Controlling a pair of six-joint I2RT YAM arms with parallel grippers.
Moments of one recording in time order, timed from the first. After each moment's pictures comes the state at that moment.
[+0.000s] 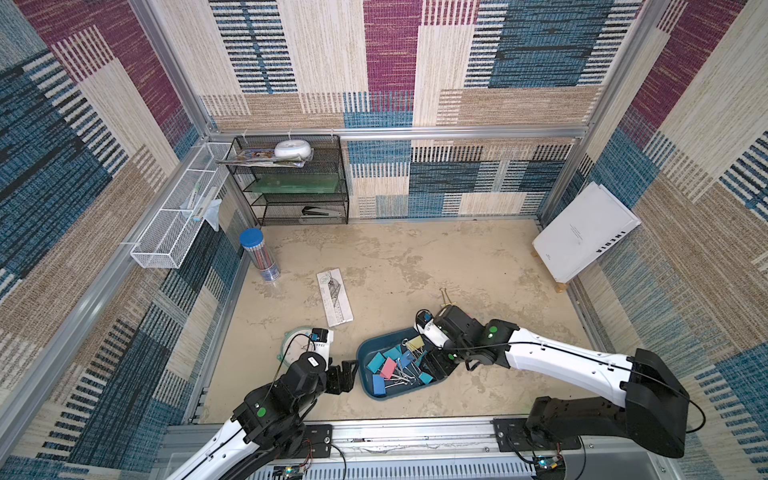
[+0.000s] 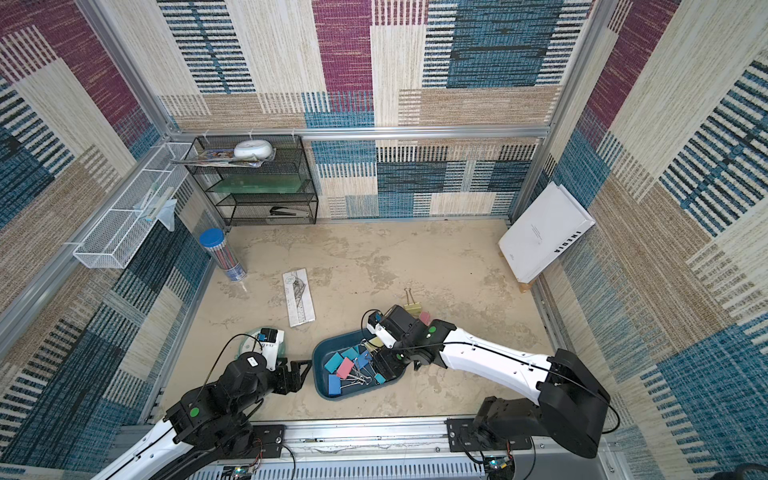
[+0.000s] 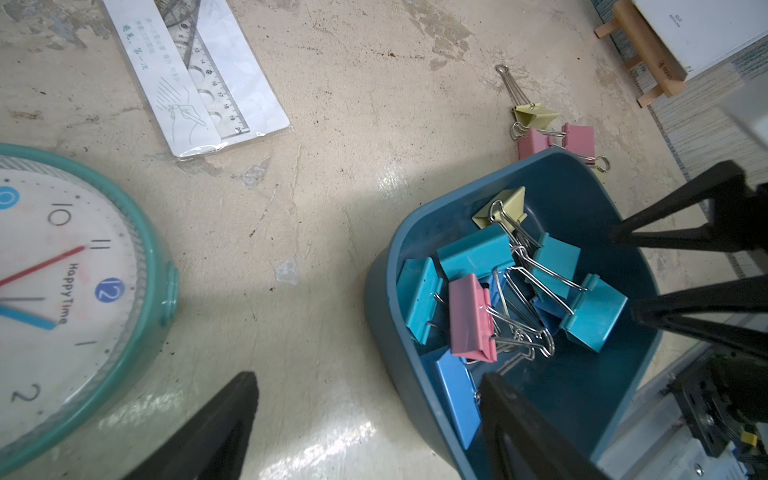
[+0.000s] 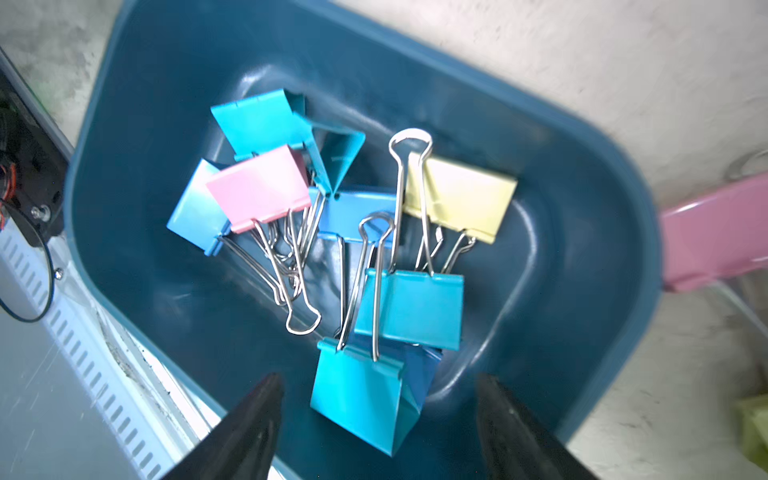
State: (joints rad) left arm -0.76 0.34 0.32 -0.66 -0.12 -0.62; right arm 0.94 1.27 0.81 -0.58 -0.13 0.21
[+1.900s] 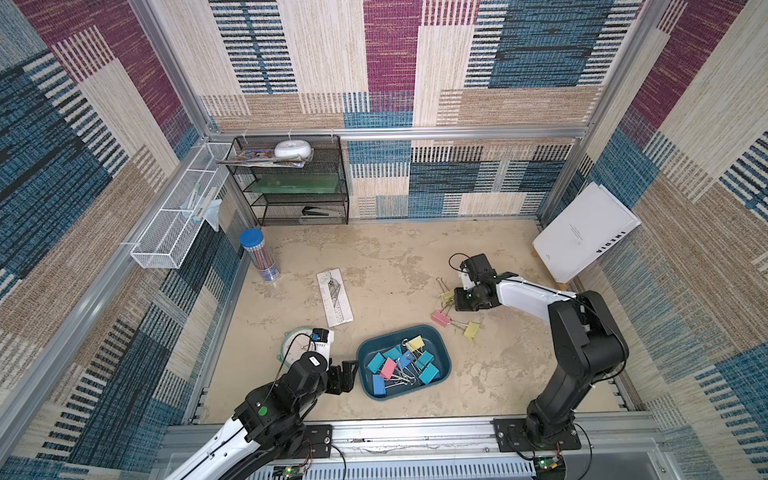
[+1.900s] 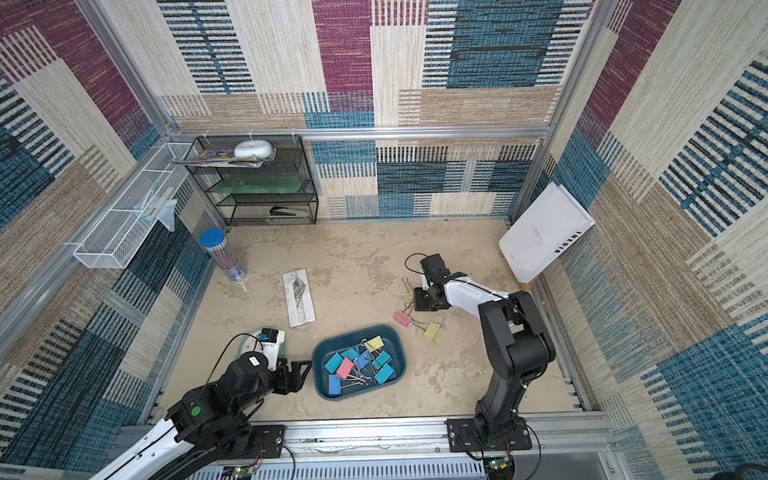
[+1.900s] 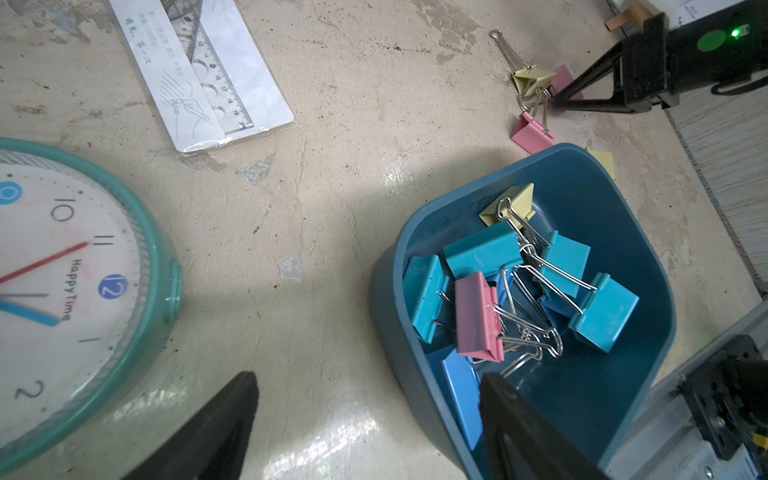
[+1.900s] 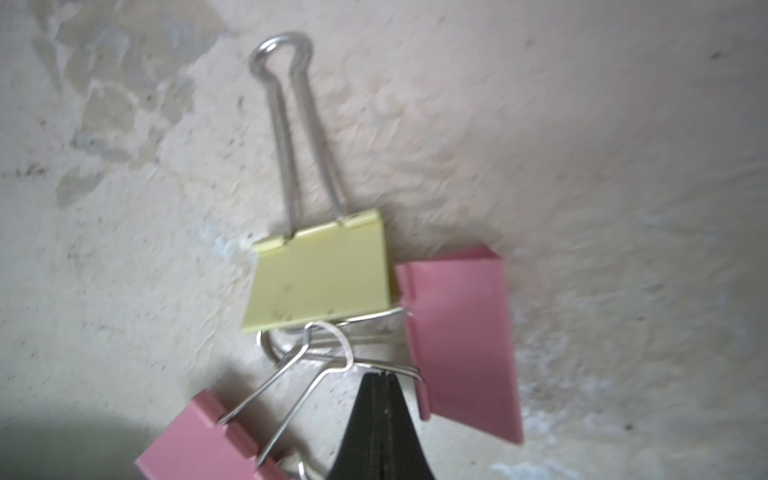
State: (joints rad) left arm -0.76 0.35 0.32 -0.66 -0.13 -0.62; right arm 0.32 1.76 1.05 -0.43 -0.07 0.26
